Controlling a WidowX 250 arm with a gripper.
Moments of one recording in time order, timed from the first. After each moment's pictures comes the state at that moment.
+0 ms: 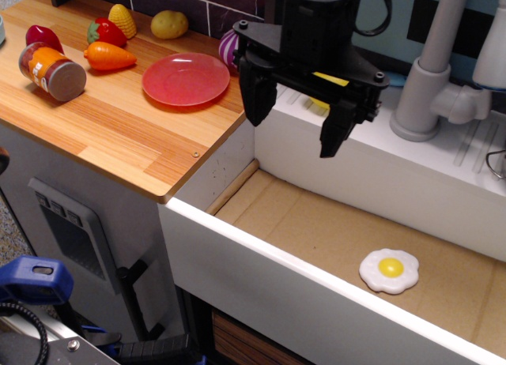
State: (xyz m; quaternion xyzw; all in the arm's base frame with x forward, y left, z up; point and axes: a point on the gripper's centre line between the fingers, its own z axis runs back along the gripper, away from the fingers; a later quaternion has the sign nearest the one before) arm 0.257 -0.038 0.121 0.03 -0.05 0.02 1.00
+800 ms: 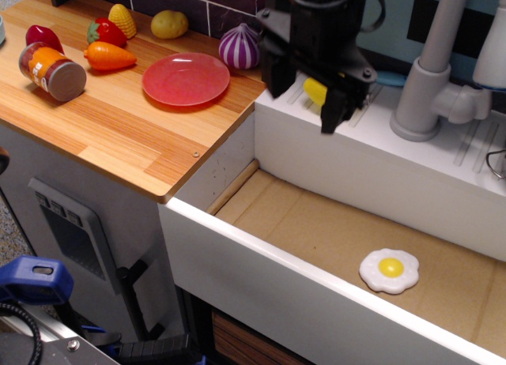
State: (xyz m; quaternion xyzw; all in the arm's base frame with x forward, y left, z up) arm 0.319 -0.018 0.103 0.04 -0.12 -0.14 0.98
